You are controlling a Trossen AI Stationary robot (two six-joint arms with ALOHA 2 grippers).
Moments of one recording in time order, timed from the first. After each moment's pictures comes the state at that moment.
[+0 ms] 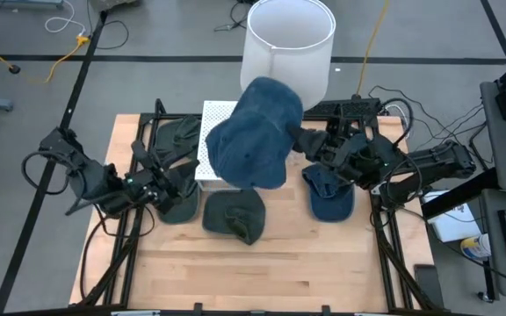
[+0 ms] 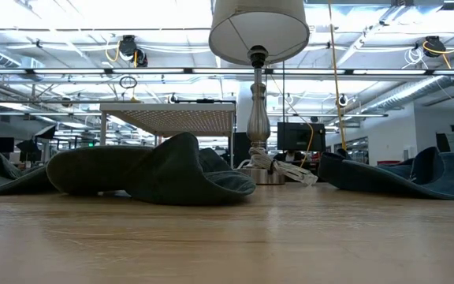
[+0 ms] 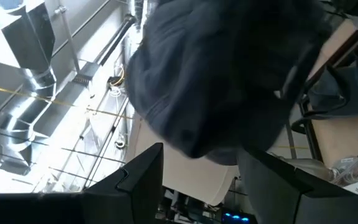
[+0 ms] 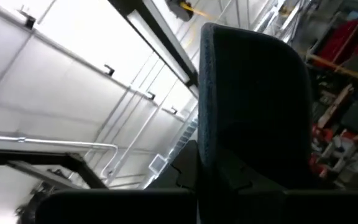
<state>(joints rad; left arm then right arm) -0.63 1.15 1.31 0.05 -1.17 1.46 0.17 1.31 1.18 0.84 0.41 0.84</state>
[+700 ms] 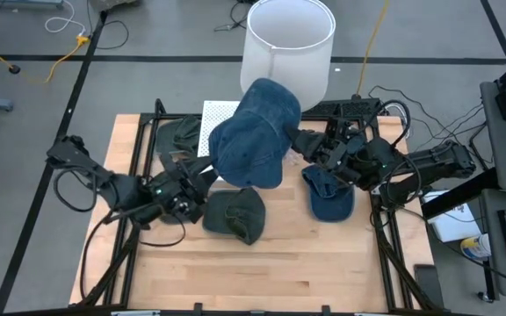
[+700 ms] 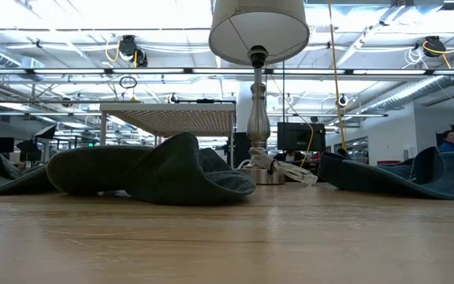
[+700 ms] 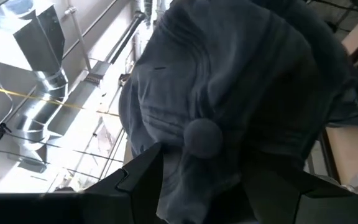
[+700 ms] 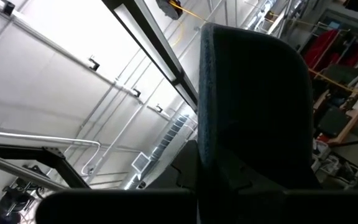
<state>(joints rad) -0.56 1.31 1.31 0.35 -1.12 1.59 0.17 1.31 1.18 0.80 0.44 0.80</state>
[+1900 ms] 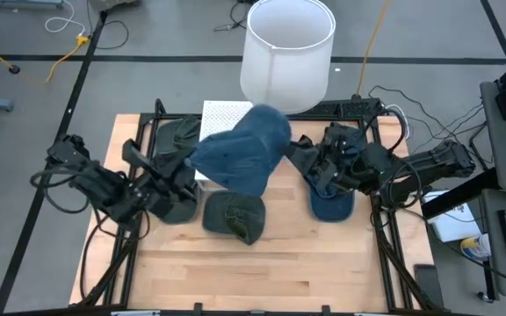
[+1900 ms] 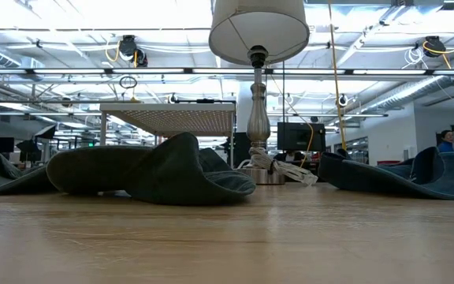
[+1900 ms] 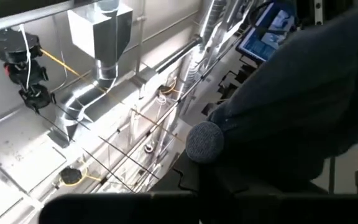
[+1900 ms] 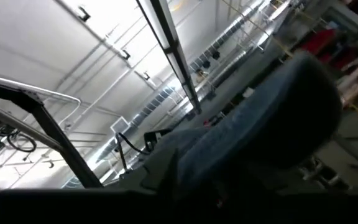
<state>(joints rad) -0.64 1.30 1.32 0.88 -1.05 1.84 0.22 1.31 1.18 0.69 0.42 0.65</state>
